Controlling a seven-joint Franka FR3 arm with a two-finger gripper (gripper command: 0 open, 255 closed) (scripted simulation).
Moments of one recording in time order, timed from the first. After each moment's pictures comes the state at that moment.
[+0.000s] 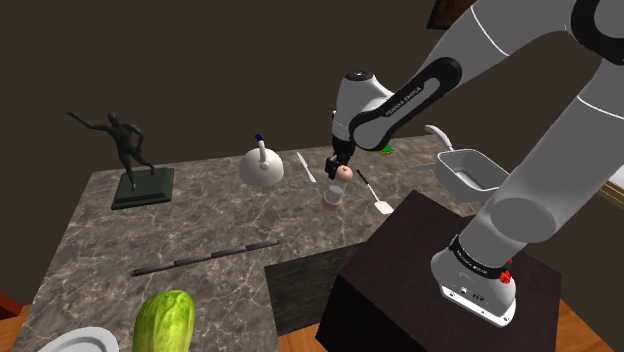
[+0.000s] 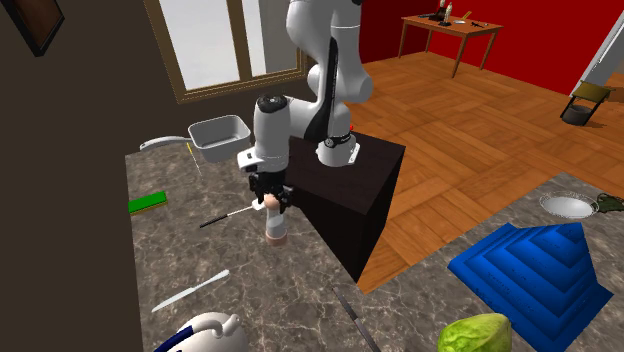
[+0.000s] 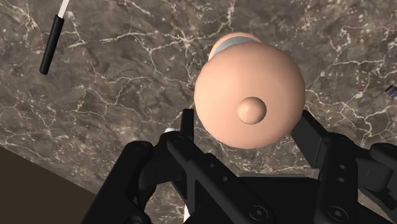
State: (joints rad) arm -0.09 0.00 0.14 -2.57 -0.18 2.61 0.12
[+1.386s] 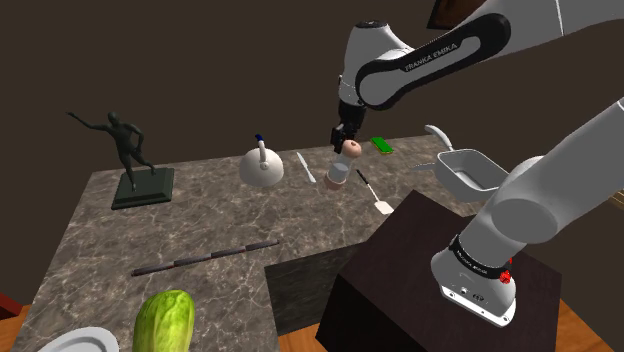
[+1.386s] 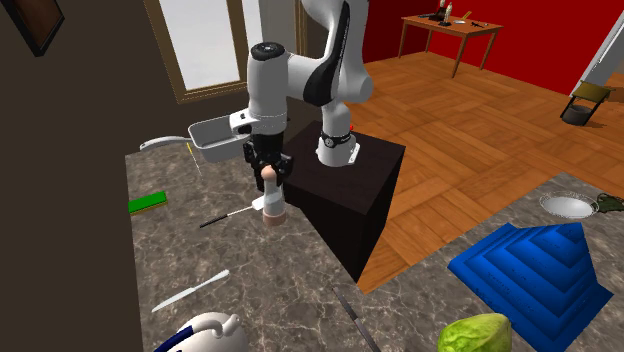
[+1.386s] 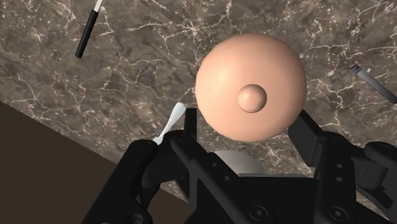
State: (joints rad) arm -0.07 -0.23 0.13 -2.49 -0.08 2.30 0.03
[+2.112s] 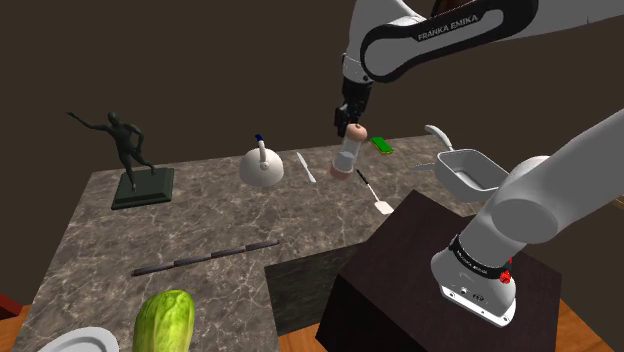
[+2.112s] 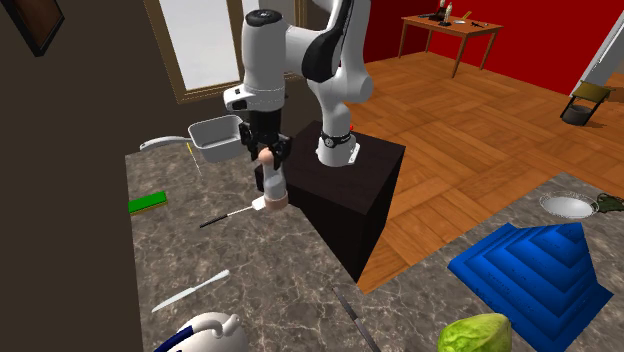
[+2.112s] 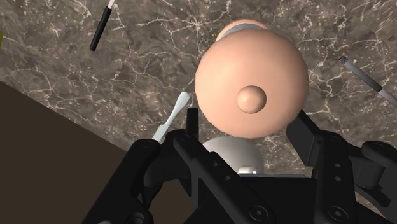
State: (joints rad) arm -0.07 -0.30 0.13 -2.40 -0.06 2.14 0.01
